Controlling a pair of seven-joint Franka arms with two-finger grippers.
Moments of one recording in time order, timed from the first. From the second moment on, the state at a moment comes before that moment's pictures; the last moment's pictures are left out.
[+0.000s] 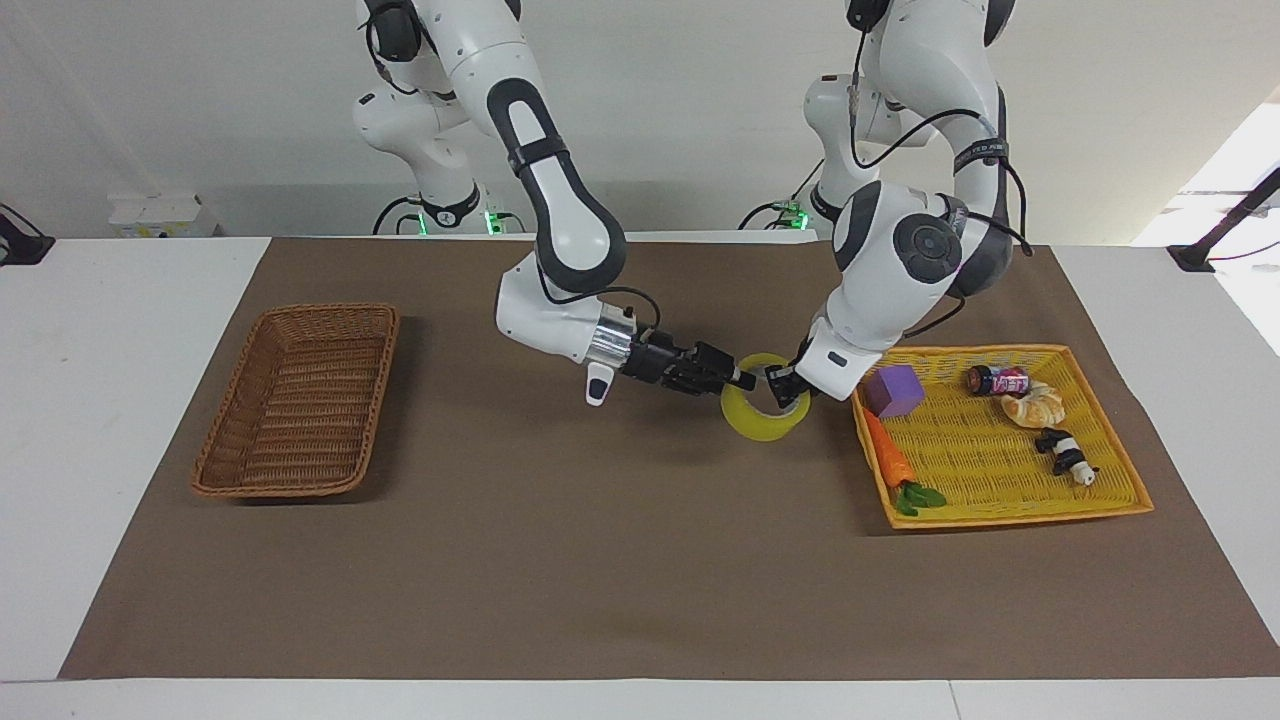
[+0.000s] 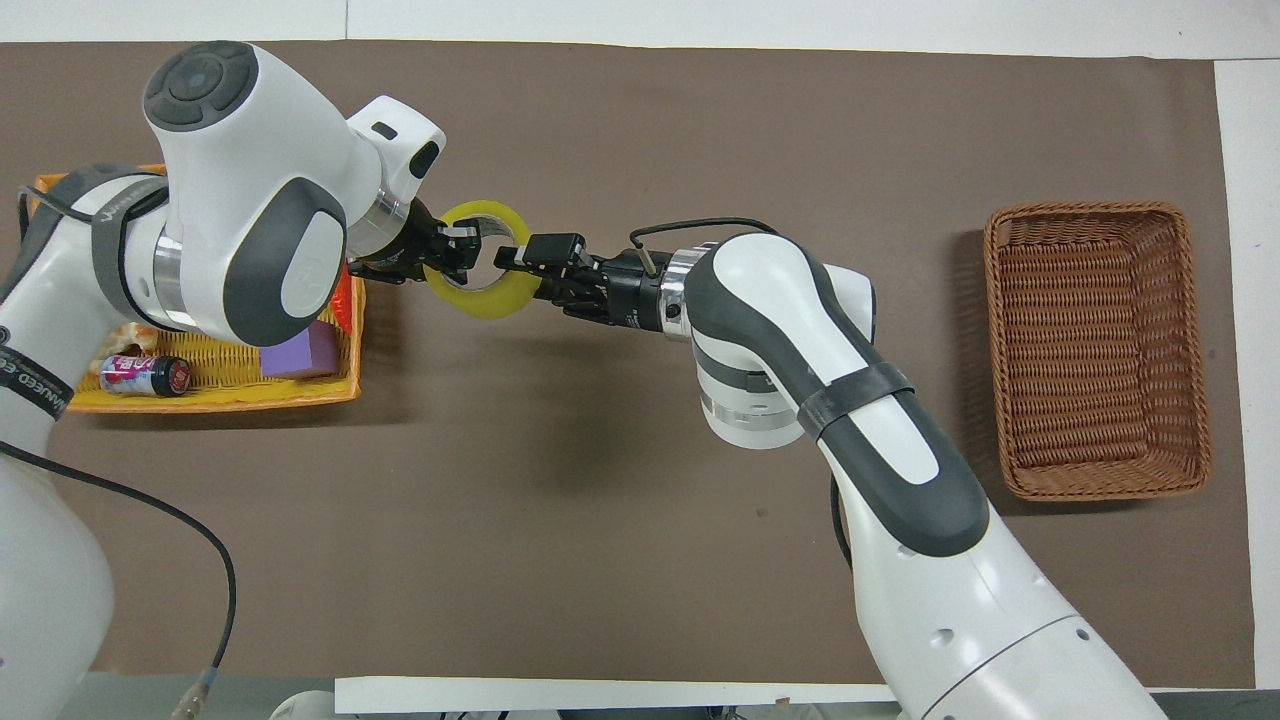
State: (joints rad) left arm -0.41 0.29 -0.02 -1.68 -0.18 1.92 -0.43; right arm 0.65 0.42 -0.12 -1.81 1.82 2.32 -0.37
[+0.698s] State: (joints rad) left arm -0.39 0.24 0.00 -1.58 -0.18 1.73 -0.43; right arm 0.62 0.43 -0.12 -1.81 1.82 2.26 -0.38
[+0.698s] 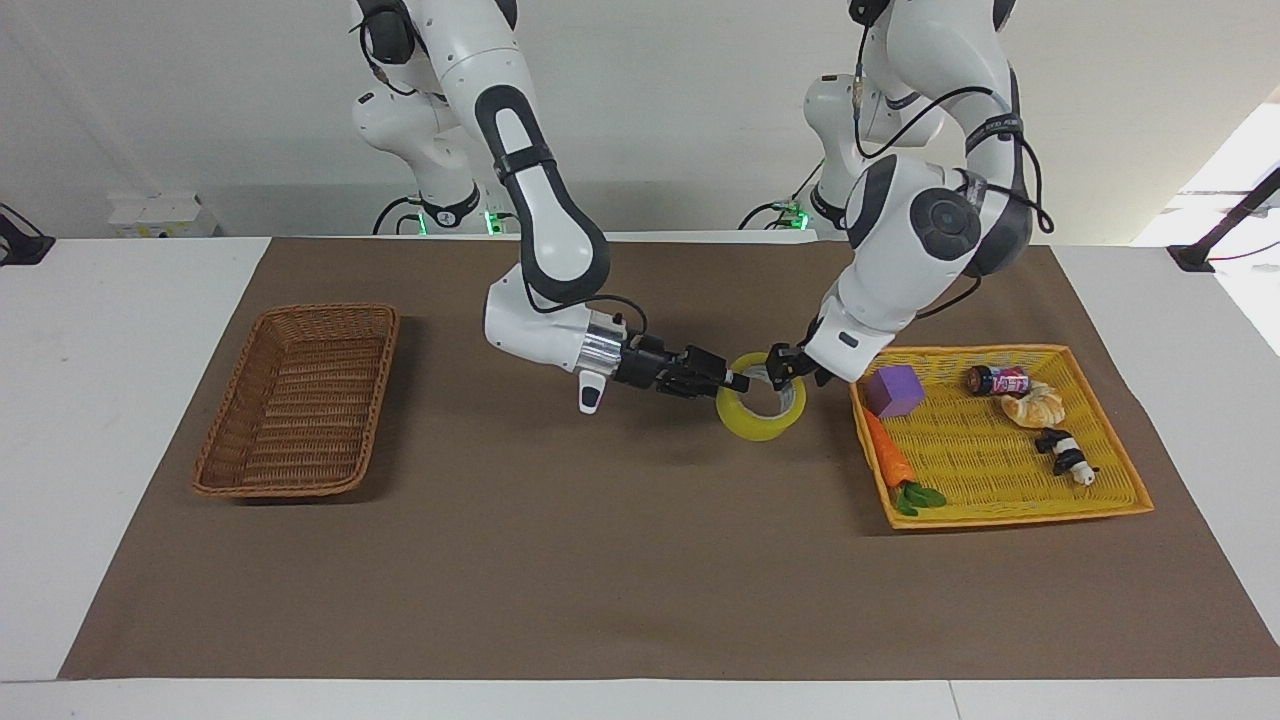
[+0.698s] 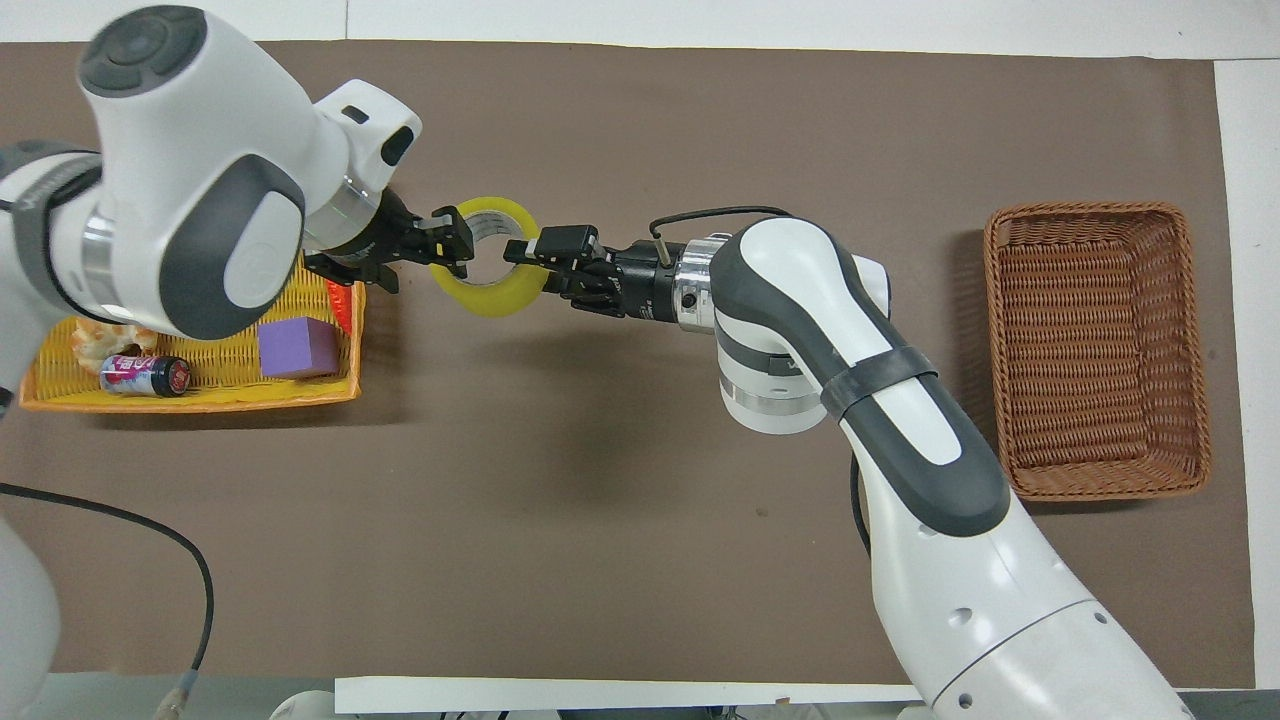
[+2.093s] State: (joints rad) left arm 0.00 0.08 0.07 -1.49 0.02 1.54 -0.03; right arm -0.45 0.34 -0.14 -1.78 0.78 1.42 -0.70
